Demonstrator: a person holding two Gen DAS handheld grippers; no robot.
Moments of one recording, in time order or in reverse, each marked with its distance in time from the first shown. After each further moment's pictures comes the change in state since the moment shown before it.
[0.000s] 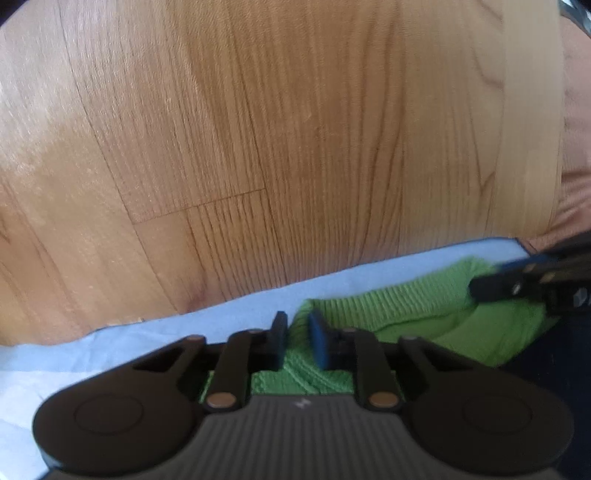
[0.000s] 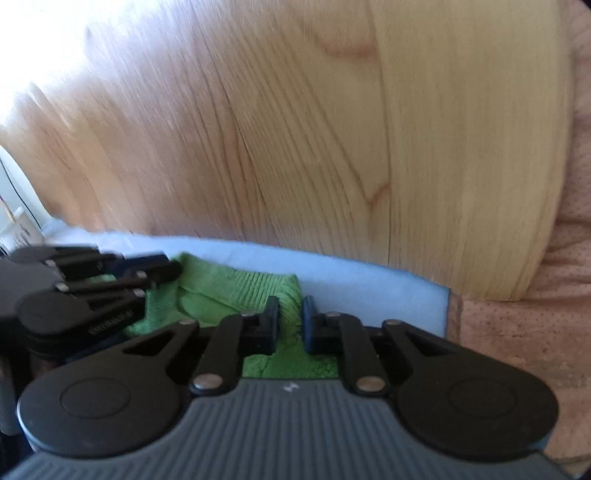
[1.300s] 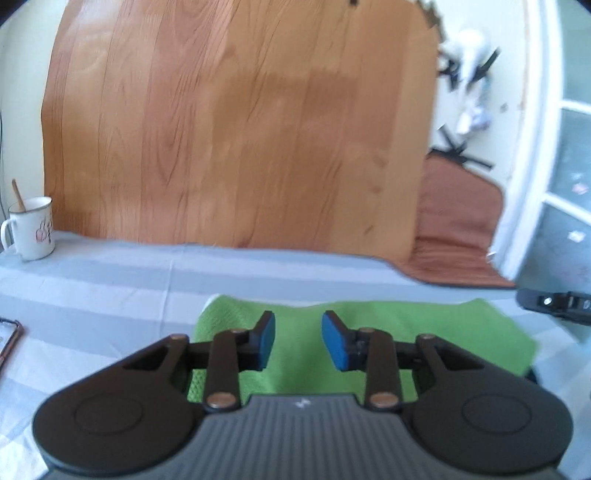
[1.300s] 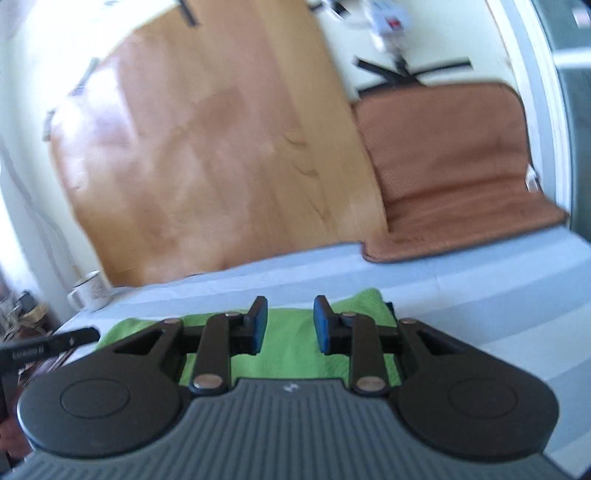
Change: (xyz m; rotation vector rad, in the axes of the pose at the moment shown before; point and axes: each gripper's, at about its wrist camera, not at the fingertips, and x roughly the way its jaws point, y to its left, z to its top) left arm -0.261 0.035 -0.189 -0.244 -0.306 -0.145; right arm -0.243 0.058 -0.199 0.151 -0.429 -0.091
